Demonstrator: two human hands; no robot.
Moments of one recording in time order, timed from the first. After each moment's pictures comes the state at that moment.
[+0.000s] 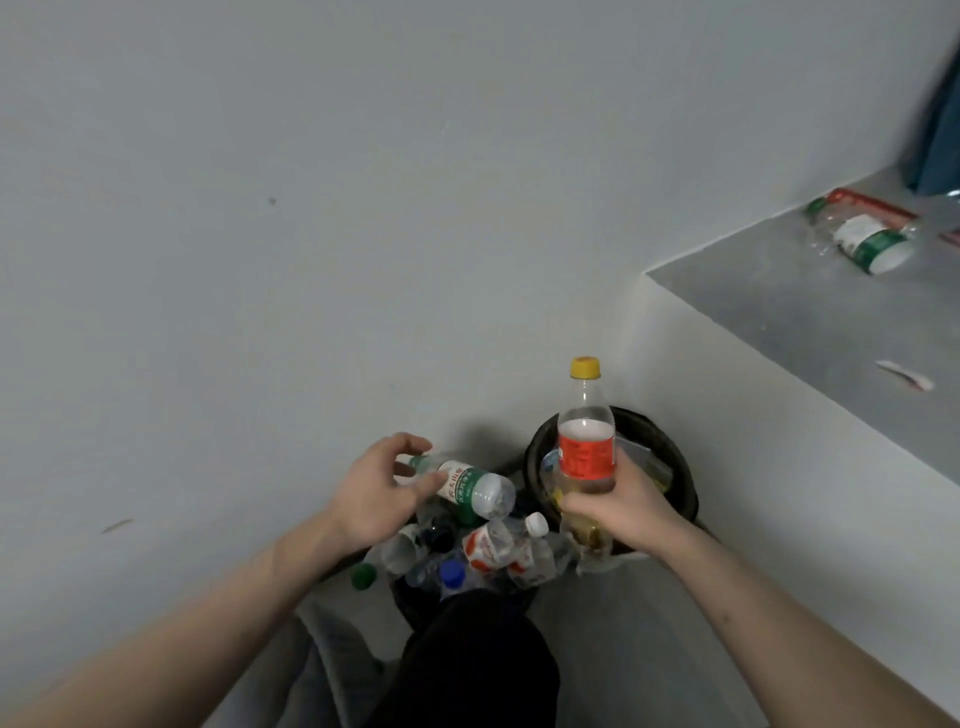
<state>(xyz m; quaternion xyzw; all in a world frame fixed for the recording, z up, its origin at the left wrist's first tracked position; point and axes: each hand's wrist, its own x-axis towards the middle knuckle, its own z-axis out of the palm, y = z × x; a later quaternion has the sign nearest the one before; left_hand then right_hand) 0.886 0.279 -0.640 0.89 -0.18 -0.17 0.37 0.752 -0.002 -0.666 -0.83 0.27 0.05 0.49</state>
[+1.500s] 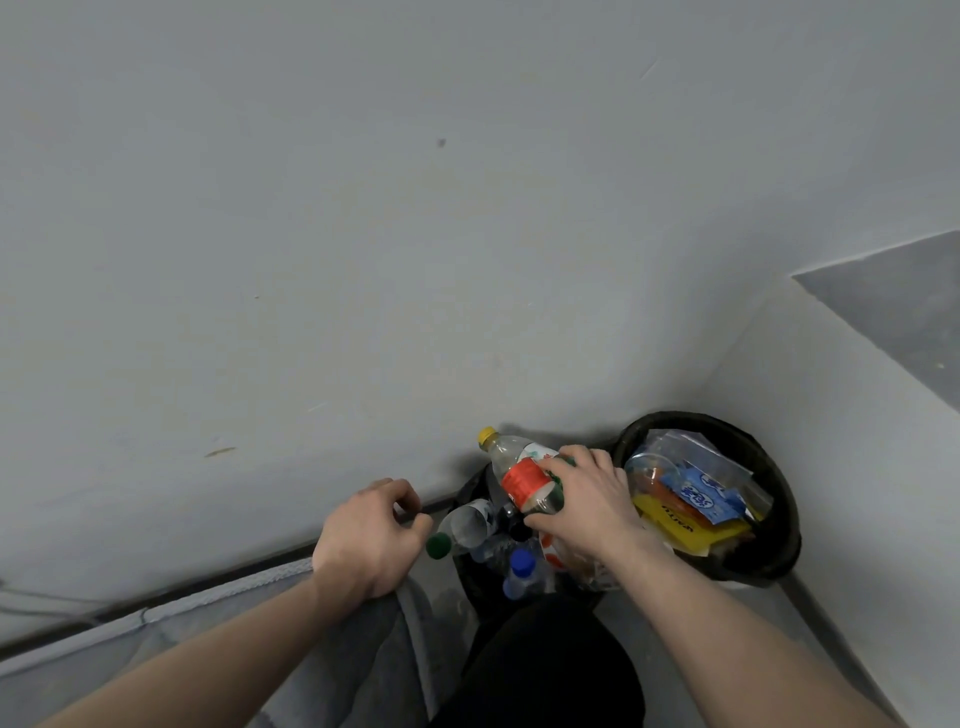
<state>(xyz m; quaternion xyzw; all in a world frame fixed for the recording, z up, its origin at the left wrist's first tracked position) 0.863 0.386 -0.688 0.97 -0.06 -0.10 0.20 0.841 0.111 -0.715 -0.98 0.06 0.10 0.14</state>
